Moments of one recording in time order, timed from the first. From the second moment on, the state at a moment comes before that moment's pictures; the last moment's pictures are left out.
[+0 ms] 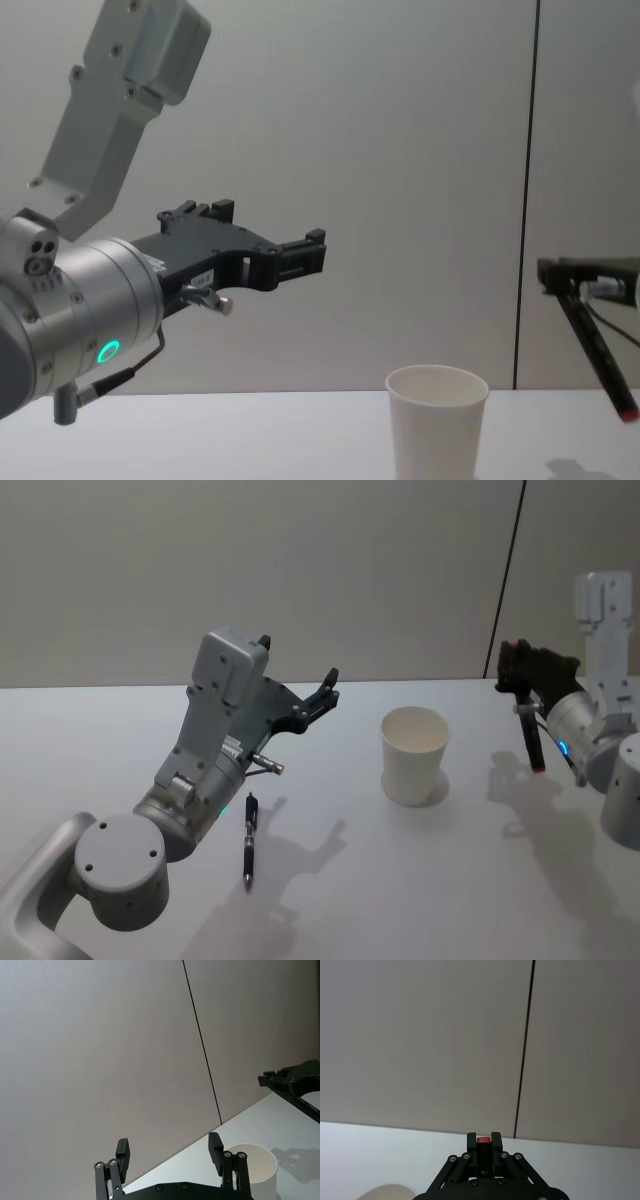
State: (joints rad) left arm -0.24 0.38 0.45 -1.63 -0.20 0.01 -0.01; right arm 0.37 0.08 -0.16 -1.33 0.11 0.24 0.06
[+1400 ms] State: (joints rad) left arm -0.24 0.38 0.45 -1.63 -0.20 0.01 -0.01; right arm 0.60 -0.04 -0.23 -0.83 0.14 -0.53 0.19
